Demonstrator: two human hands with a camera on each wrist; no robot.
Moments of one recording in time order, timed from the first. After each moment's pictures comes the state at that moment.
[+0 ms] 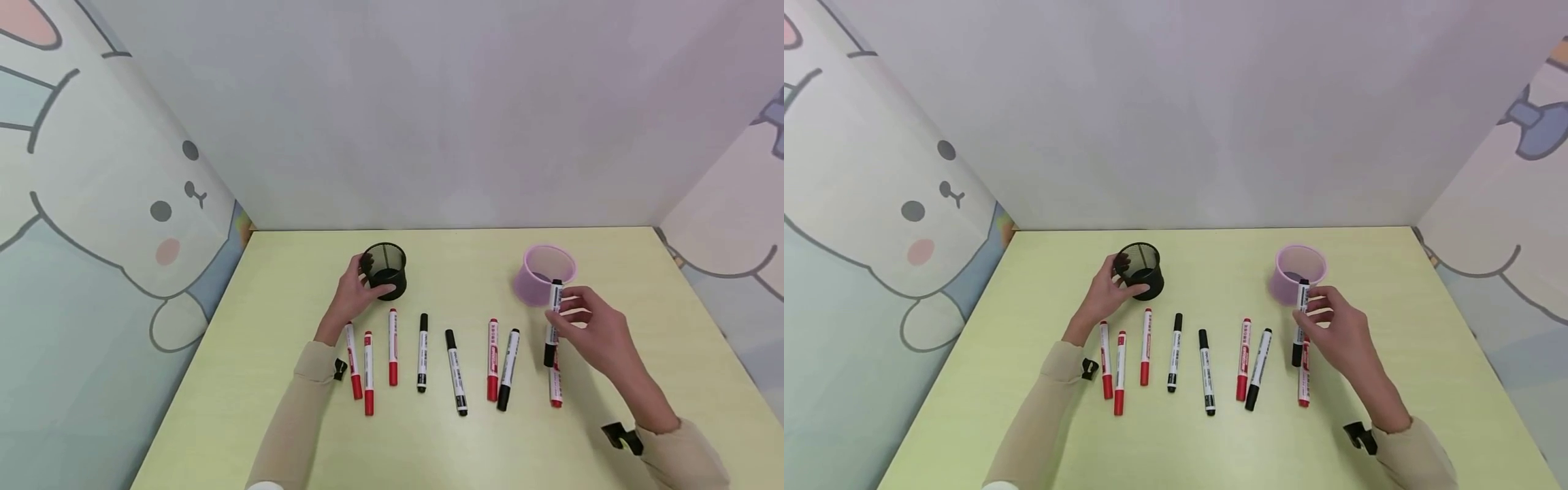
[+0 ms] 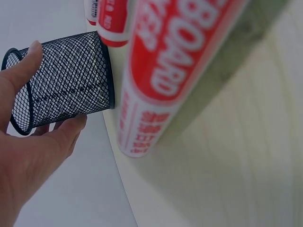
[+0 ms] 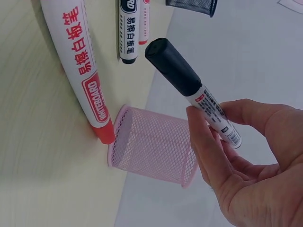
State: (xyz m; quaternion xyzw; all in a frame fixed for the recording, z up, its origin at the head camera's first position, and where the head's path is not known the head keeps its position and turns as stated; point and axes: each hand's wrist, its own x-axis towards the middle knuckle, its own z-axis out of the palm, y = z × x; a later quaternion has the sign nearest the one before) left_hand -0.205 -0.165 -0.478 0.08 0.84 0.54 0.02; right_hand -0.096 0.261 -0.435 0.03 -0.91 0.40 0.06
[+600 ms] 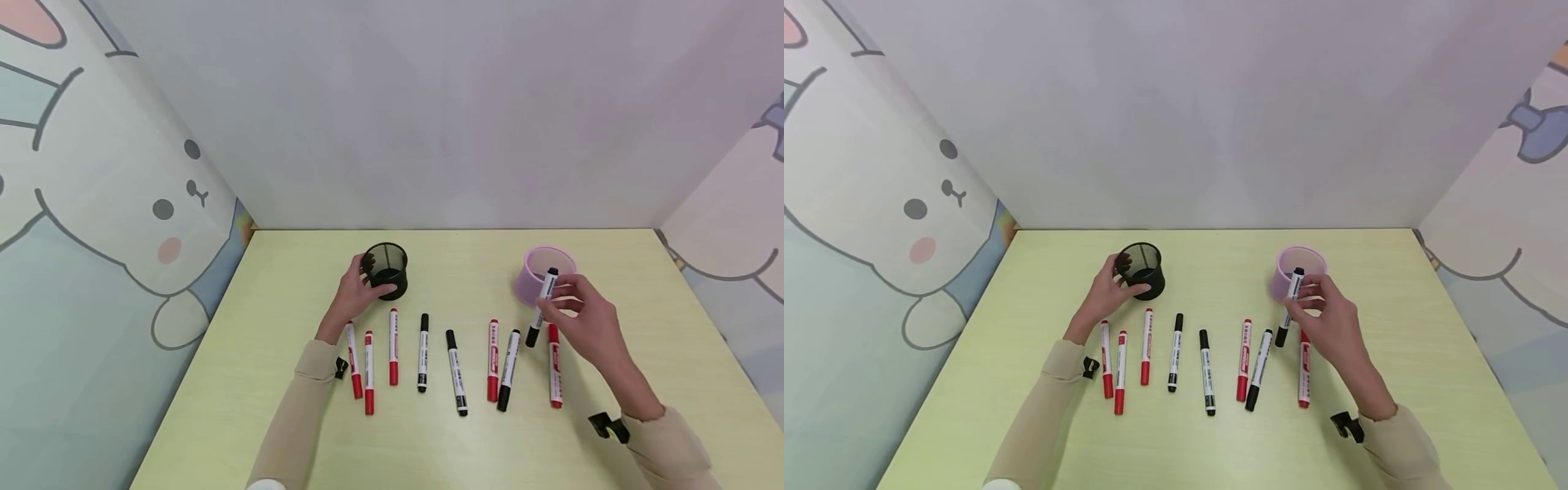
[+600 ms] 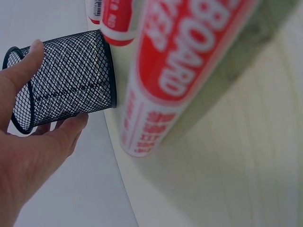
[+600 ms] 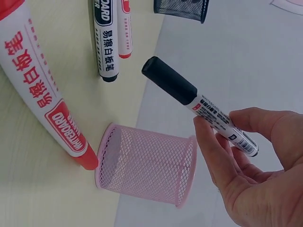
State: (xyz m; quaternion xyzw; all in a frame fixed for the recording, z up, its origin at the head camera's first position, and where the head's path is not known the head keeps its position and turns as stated) left_hand -0.204 -0.164 -0.477 0.08 0.84 0.54 0.03; right_hand -0.107 0.243 -0.428 0.03 -0.90 0.43 0.09
